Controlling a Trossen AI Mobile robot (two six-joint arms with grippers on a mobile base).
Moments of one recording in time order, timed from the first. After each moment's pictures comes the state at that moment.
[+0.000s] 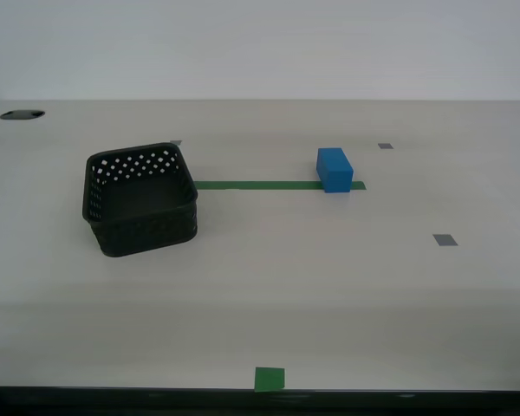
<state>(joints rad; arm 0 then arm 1) 0.00 1.05 0.52 0.62 -0.01 0.00 0.00 1.05 0.52 0.61 0.00 0.00</state>
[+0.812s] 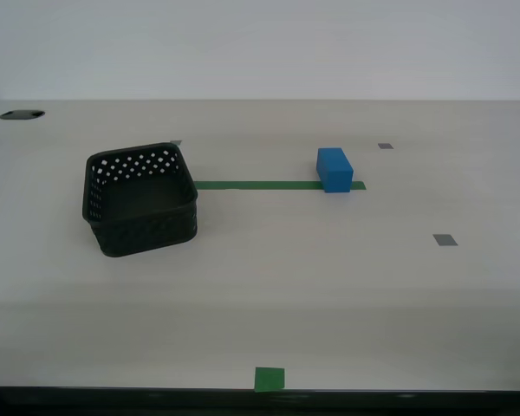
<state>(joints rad) 0.00 1.05 0.52 0.62 -0.01 0.00 0.00 1.05 0.52 0.61 0.00 0.00</state>
